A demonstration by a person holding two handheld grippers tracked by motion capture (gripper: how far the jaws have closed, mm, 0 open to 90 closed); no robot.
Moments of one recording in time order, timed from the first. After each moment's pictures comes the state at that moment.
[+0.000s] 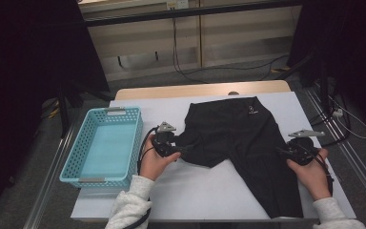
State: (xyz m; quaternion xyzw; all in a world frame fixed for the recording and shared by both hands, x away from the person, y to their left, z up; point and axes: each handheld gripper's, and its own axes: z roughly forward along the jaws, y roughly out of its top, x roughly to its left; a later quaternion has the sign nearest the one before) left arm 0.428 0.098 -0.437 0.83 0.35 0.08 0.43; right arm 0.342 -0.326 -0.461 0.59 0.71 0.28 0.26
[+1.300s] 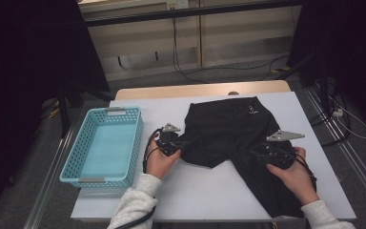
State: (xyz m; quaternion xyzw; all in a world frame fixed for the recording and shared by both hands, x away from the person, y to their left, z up) left arm 0.430 0.087 -0.446 0.83 0.36 0.06 0.42; right arm 0.337 -0.264 -0.445 0.49 0.76 0.37 0.22
